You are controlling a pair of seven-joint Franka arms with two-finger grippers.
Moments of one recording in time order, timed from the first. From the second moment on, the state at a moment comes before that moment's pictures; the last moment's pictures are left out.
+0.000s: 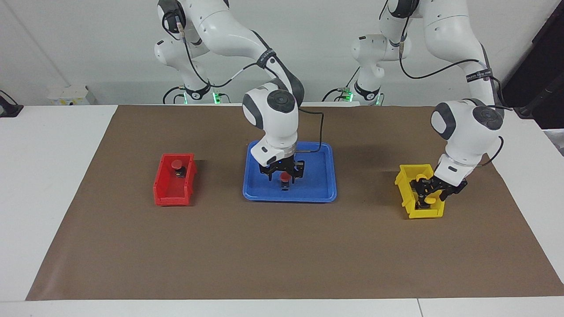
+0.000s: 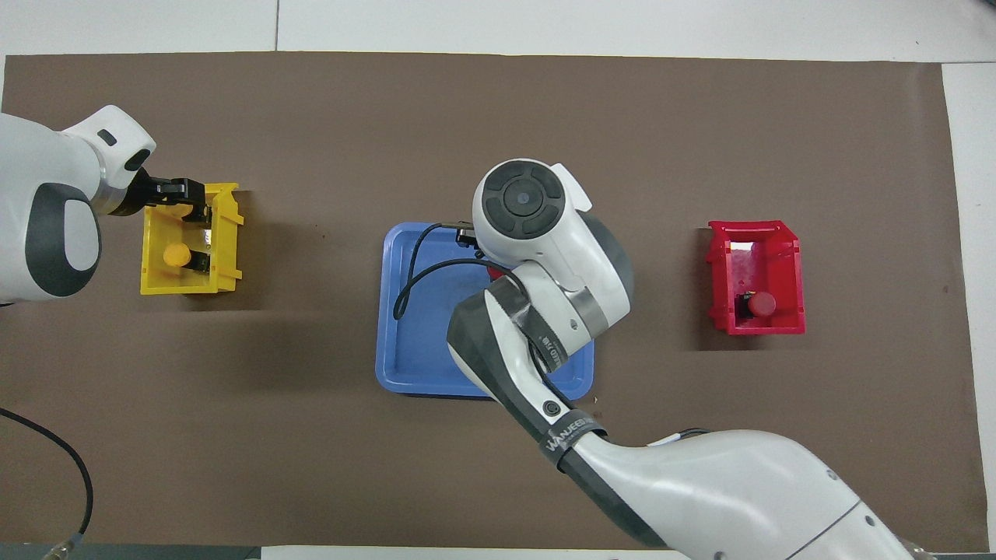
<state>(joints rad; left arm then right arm) -0.06 0.28 0.04 -1.92 -0.02 2.36 0.07 0.56 0.44 -0.03 -1.57 -0.02 2.09 0.75</state>
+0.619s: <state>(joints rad) -0.08 0.27 0.03 -1.70 0.01 2.12 0.04 0.11 0.02 -0.03 -2.03 -0.02 2.00 0.09</state>
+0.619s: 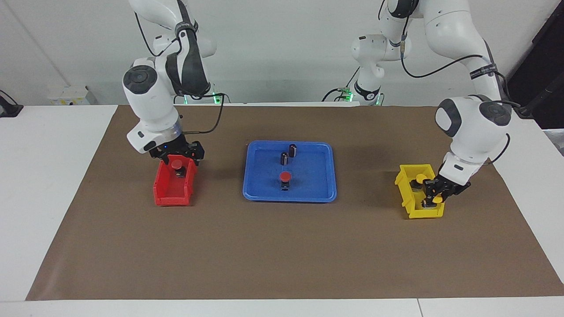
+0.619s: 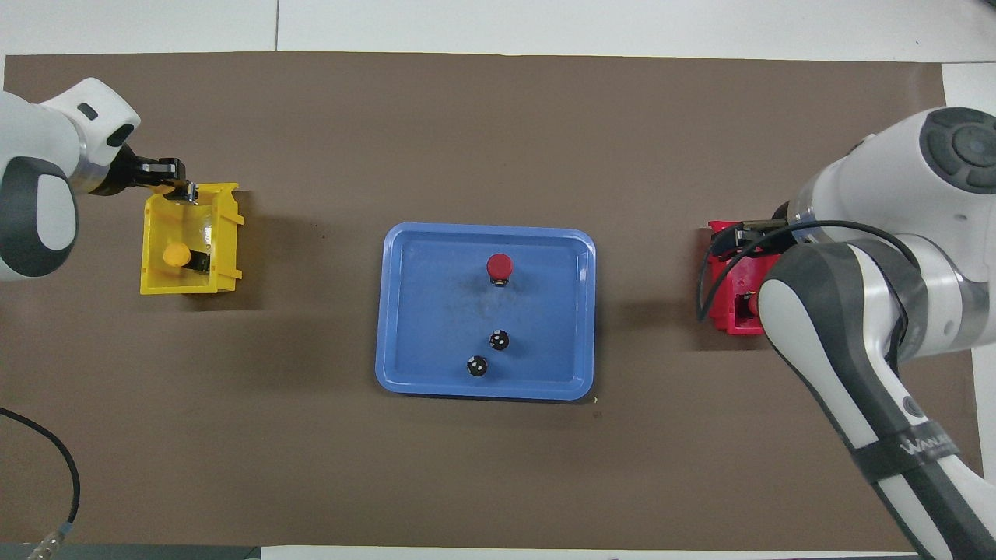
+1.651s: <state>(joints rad) -0.60 0.28 0.01 -1.84 -0.13 2.25 -0.46 0.04 -0.04 -0.02 -2.35 -0.02 2.34 -0.04</state>
